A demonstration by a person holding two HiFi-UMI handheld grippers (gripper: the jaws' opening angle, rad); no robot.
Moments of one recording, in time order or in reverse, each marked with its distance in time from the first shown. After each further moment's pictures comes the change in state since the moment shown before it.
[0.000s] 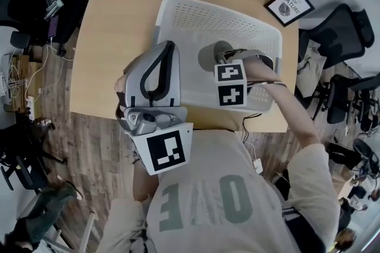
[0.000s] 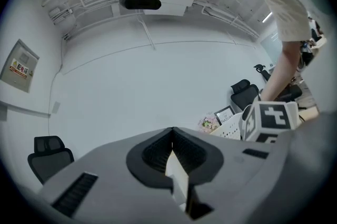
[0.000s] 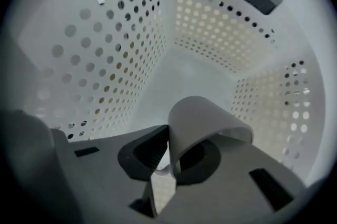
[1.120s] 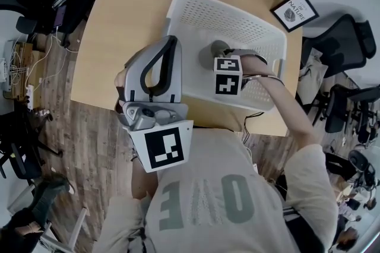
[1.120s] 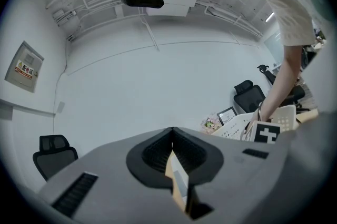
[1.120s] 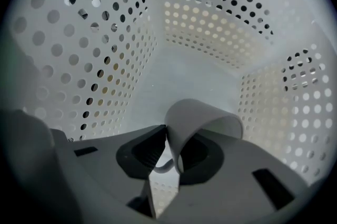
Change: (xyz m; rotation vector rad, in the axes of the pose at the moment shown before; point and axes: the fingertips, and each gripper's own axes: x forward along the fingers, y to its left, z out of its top) left arm -0.016 0.010 0.003 -0.010 0.009 0.035; right arm 0.034 -0.007 0.012 0.083 -0.054 0.010
